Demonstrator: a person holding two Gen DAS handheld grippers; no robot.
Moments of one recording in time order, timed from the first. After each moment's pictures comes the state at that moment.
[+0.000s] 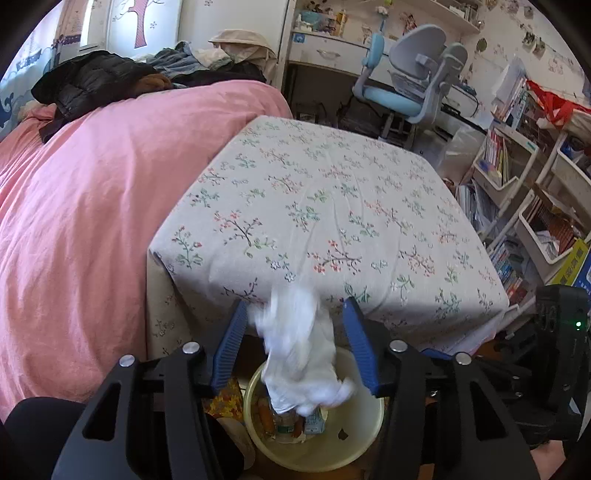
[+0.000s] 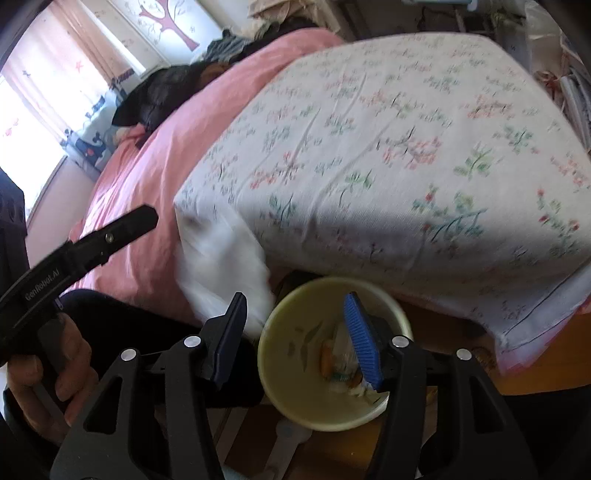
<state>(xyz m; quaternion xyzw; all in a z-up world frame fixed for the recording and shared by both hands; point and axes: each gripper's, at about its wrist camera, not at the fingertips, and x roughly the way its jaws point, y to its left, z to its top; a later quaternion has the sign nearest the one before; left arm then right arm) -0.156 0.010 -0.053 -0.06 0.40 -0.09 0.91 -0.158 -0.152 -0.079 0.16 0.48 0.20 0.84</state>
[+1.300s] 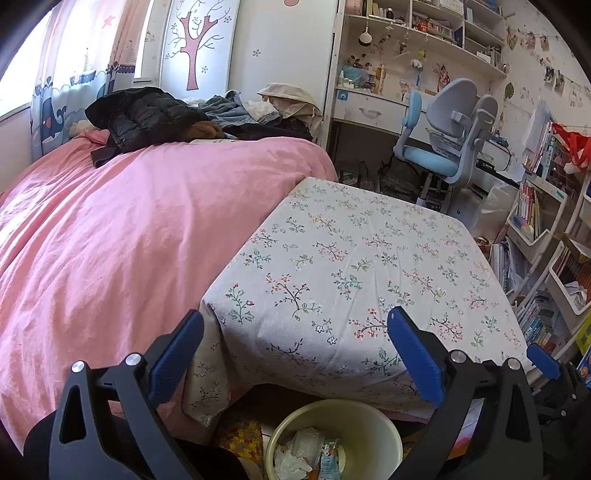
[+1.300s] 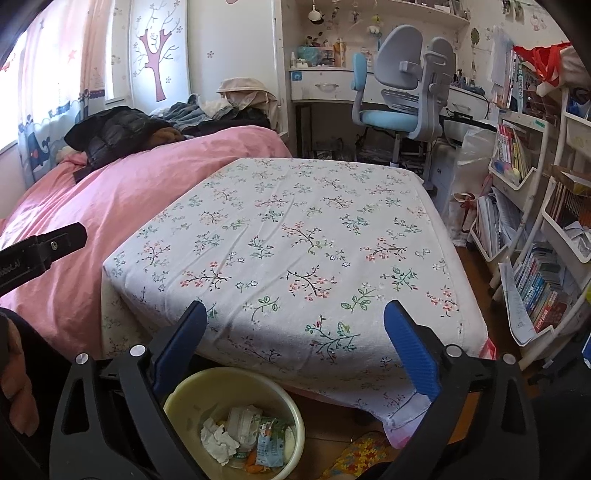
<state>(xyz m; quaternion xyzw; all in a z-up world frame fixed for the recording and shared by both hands) -0.162 0.026 -0.032 -0.06 0.30 0.01 0.95 -0.174 -0.157 -0.024 0.01 0.32 0.03 0.95</state>
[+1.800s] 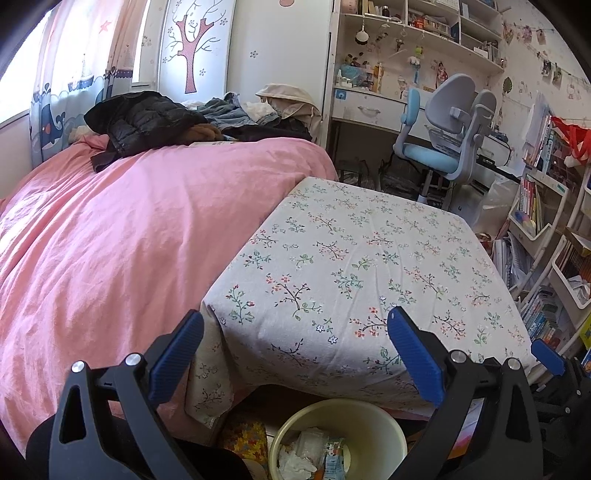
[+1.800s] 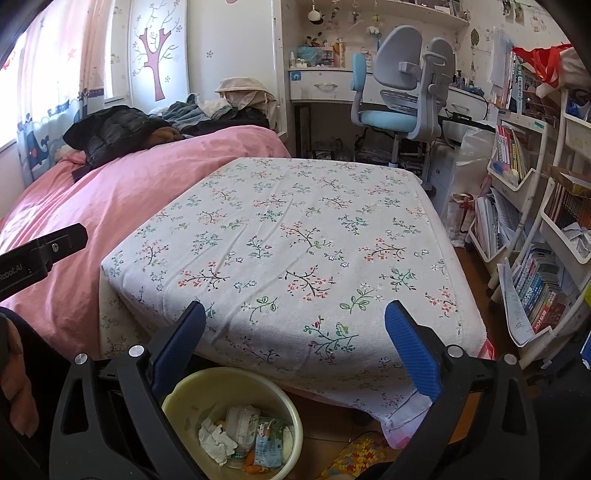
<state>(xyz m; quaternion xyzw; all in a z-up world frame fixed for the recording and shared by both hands) -0.162 0.024 -0.033 -0.05 0.30 0.01 0.95 -0.173 -0.156 -0.026 0.01 0.32 0.02 0.95</state>
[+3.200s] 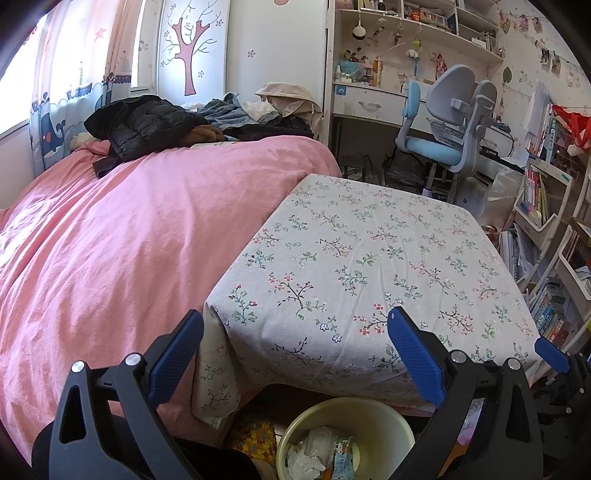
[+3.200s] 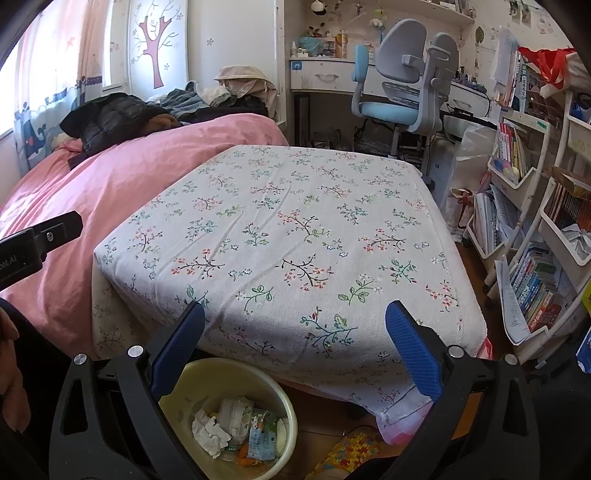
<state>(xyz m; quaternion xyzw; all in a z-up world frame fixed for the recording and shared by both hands) -0.161 0.020 -0.033 -0.03 0.30 0.02 0.95 -0.168 -0.153 -0.037 -0.01 0.33 0.02 0.94</state>
